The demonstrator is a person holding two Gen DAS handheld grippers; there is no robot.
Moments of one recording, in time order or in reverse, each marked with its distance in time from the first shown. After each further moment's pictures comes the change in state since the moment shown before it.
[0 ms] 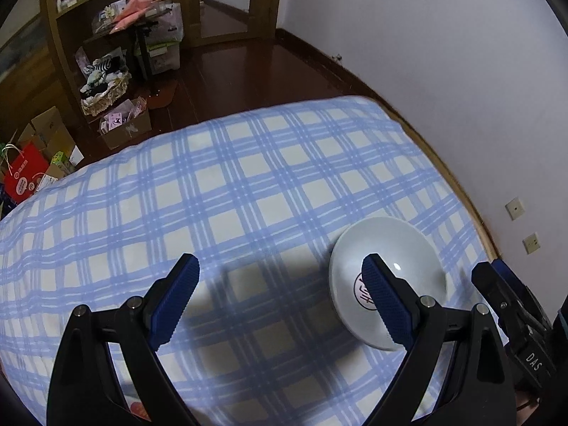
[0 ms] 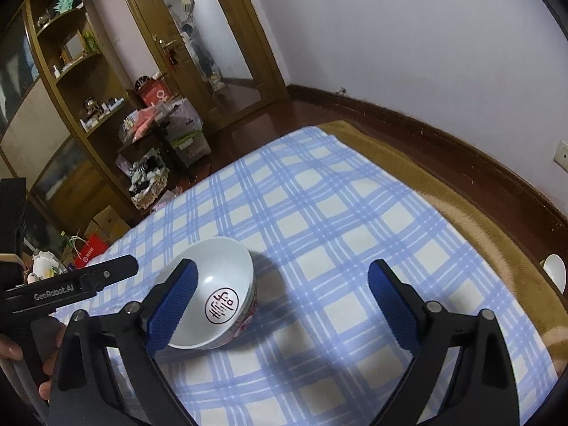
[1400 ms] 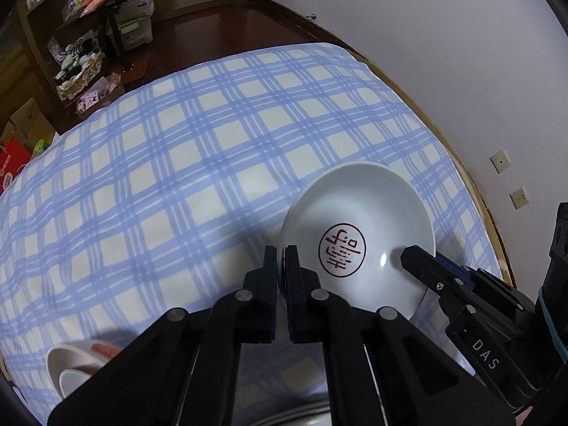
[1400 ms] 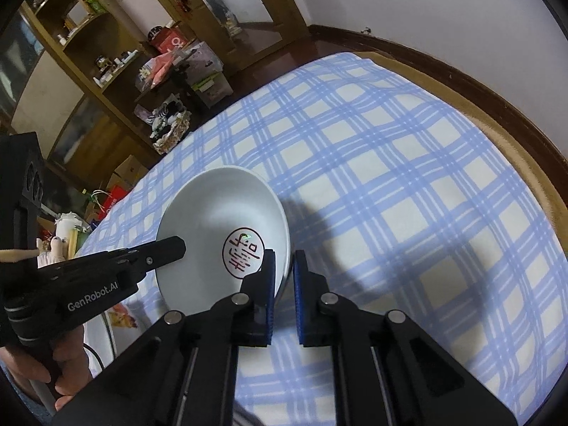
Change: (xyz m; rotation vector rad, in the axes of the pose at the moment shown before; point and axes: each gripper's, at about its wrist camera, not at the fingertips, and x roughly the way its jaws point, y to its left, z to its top) left arm -0.016 -0.026 -0.044 0.061 0.149 -0.061; right arm 0.000 0.027 -0.038 -0.006 0.223 0.112
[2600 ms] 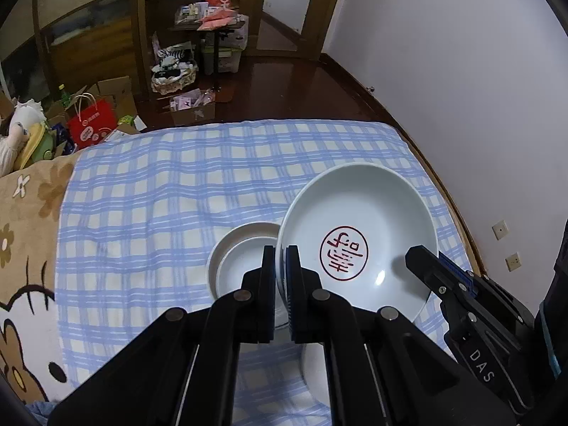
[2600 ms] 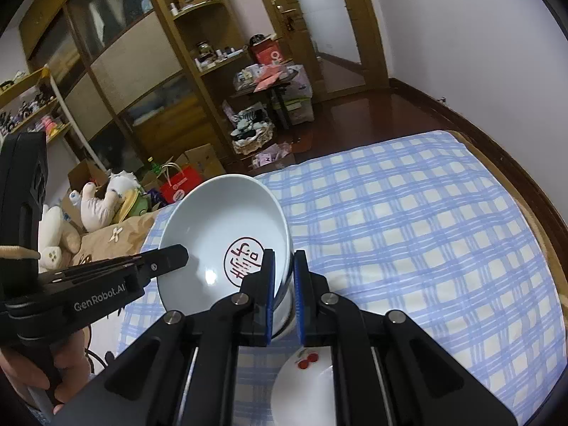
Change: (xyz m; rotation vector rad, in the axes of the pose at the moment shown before) left arm -0.218 0.102 -0.133 -0.248 -0.237 0.100; right arm -0.116 0.191 -0.076 -0.297 -0.123 0.120
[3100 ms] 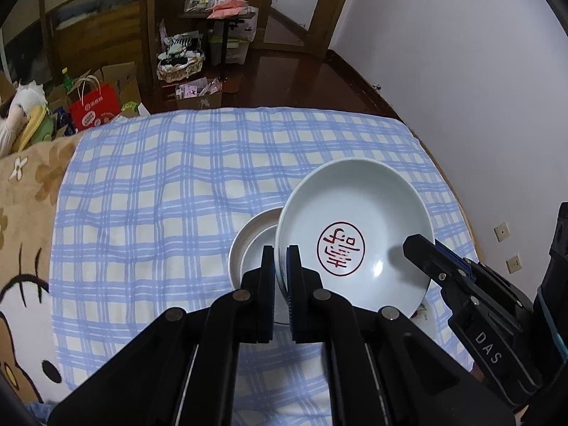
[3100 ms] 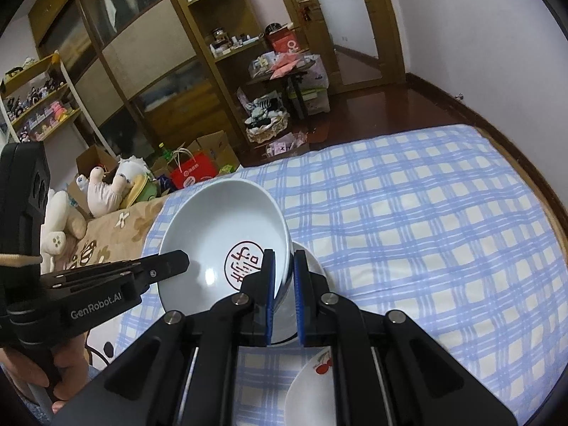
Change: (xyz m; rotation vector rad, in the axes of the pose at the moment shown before) left arm 0.028 0.038 -0.015 -0.045 0.023 -0.017; right arm 0.041 0.008 -0.011 -0.028 0.052 0.050
